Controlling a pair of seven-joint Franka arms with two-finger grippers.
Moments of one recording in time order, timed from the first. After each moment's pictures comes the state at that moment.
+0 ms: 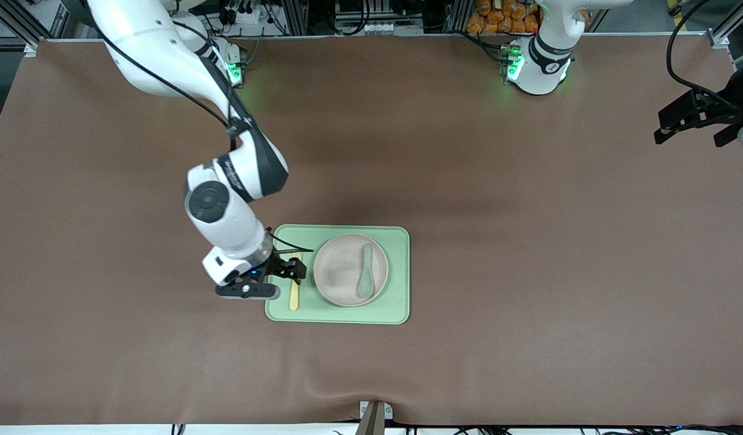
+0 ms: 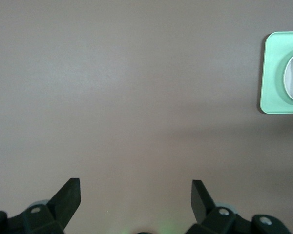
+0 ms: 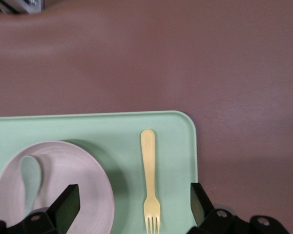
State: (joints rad) left arm -0.03 0.01 -0.03 -1.41 -0.02 1.43 -0.01; right arm 0.36 0.58 0.04 -1.52 0.01 2.32 0.47
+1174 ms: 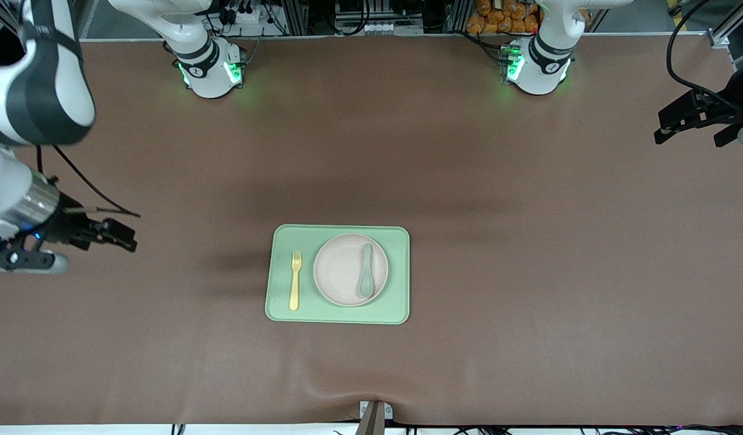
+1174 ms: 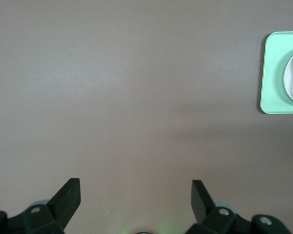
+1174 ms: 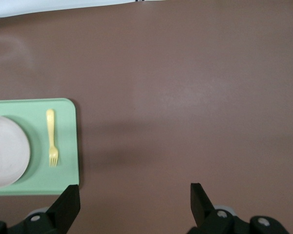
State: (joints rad) left arm -0.03 0.01 -0.03 -1.42 -0.02 1.43 -0.01; right arm 0.01 0.19 0.04 -1.54 0.02 1.83 0.10
